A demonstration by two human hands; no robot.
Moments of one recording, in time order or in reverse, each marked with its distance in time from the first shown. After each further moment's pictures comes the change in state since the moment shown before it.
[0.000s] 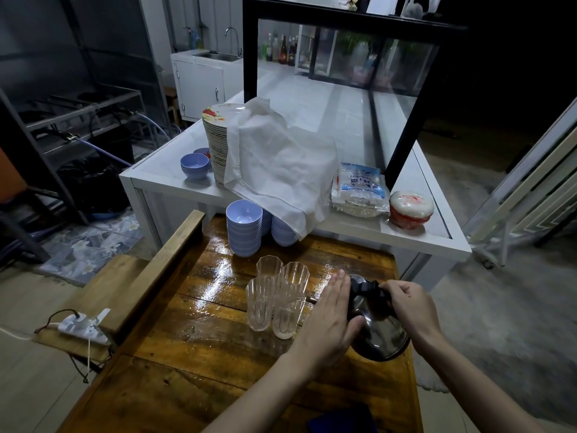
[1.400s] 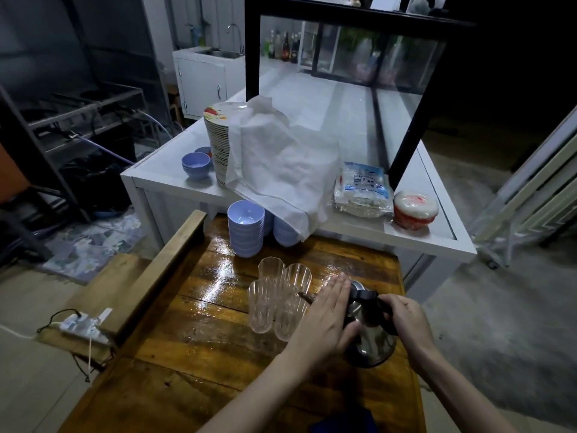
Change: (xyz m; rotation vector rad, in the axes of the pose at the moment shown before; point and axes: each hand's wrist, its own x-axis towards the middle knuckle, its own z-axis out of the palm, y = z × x) left_hand 0.006 -0.023 0.002 0.143 0.007 0.064; right_hand -0.011 0.005 0.013 0.247 -0.059 0.164
